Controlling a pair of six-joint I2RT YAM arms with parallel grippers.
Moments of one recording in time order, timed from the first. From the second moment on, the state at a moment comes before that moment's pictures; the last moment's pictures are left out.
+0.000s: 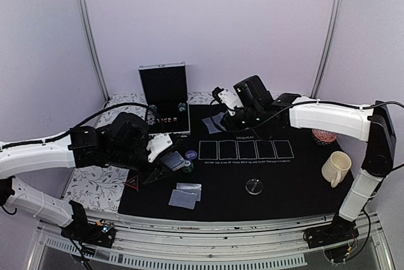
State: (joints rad) left arm -0.98 1.18 0.88 -0.52 0.03 0.12; right arm 0.82 1.71 1.37 -0.36 0.05 0.00
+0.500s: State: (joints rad) left arm -0.93 1.18 0.88 -0.52 -0.03 0.10; right arm 0.89 2.13 1.55 -0.28 0.47 -0.40
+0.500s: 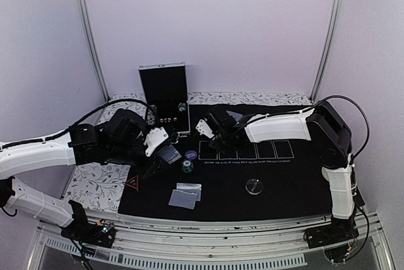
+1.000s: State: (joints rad) left arm -0.92 1.18 0.88 -0.52 -0.03 0.10; right arm 0.95 2.22 1.60 -0.42 0.33 -0.45
